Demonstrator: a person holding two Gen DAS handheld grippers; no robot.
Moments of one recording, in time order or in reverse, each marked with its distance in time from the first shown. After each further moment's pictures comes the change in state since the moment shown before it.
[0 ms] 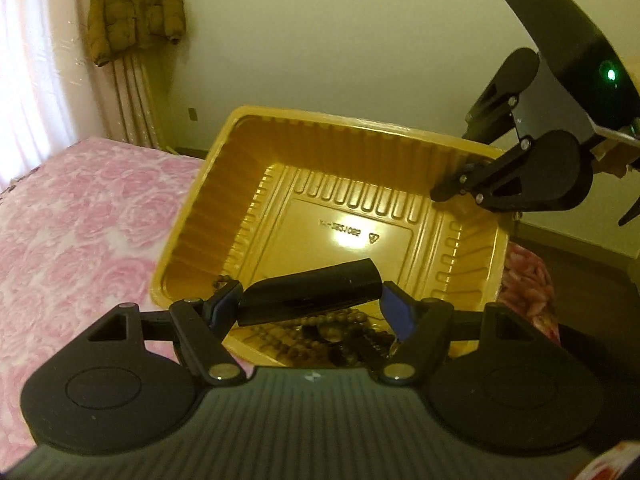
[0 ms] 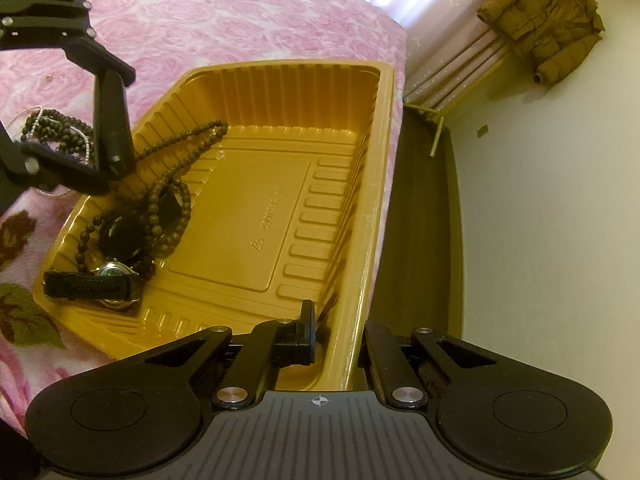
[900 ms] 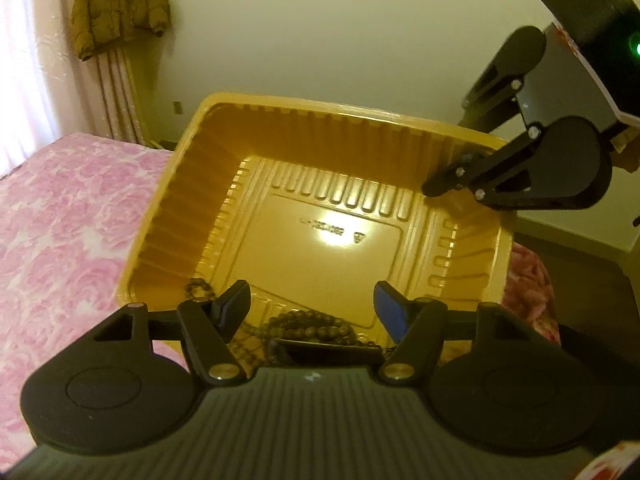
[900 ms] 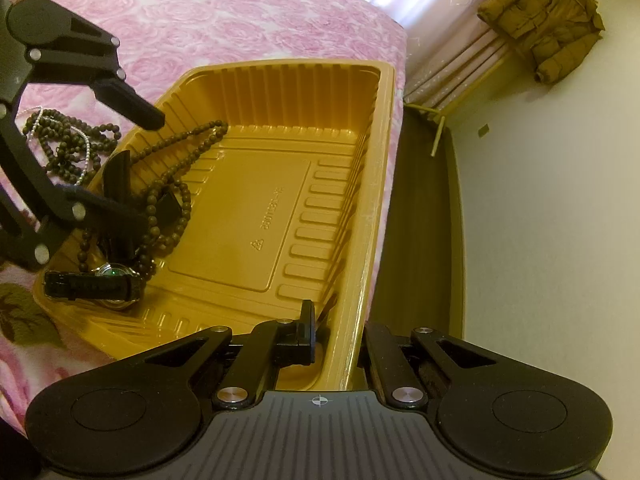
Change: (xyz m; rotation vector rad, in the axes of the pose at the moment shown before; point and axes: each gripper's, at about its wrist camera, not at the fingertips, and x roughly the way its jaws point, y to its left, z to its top) left arm 0.023 -0.003 0.002 0.003 0.017 -0.026; right arm 0.000 -0.001 0.000 0.000 -0.001 0.001
